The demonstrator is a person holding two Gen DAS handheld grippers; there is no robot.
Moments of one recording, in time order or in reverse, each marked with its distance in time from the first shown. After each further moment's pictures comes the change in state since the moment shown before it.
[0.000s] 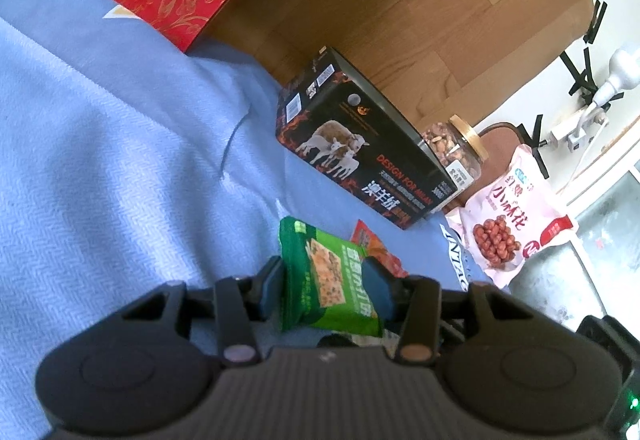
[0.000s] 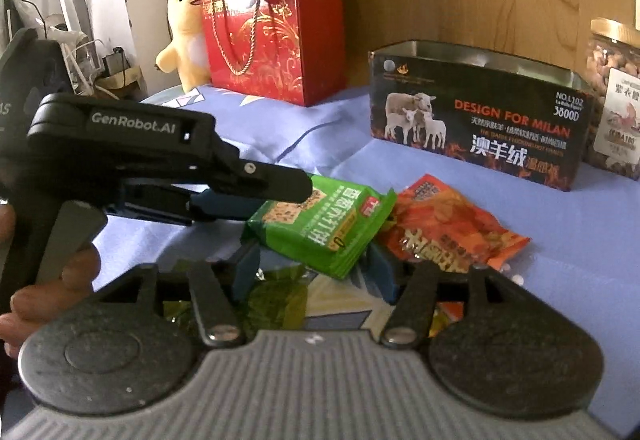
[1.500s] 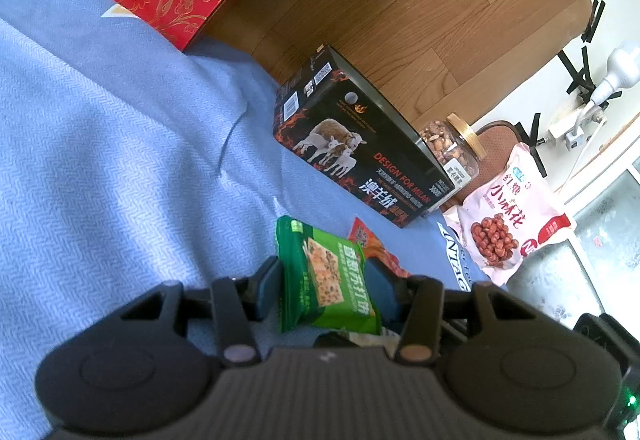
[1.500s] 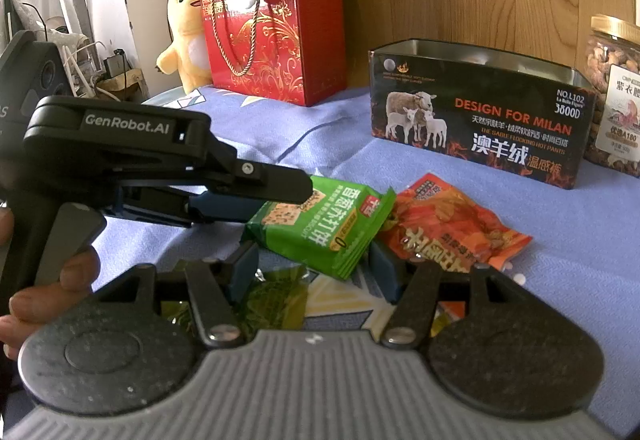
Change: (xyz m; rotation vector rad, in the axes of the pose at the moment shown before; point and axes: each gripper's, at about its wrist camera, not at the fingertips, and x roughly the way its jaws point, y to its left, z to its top) left arm -0.001 0.000 -0.001 -0.006 -0.003 -0.007; right arm 0.000 -0.001 0.000 0.004 -0.003 0.006
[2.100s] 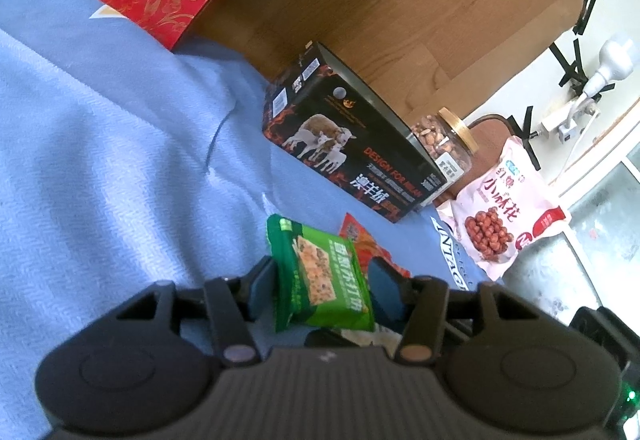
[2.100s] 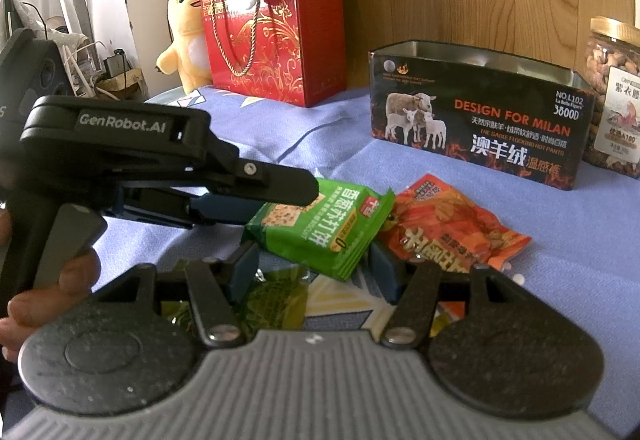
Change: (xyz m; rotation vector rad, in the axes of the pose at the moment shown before) left arm 0.002 -0.002 0.001 0.024 0.012 -0.019; right arm -0.001 0.000 0.000 -0.007 -0.003 -0.003
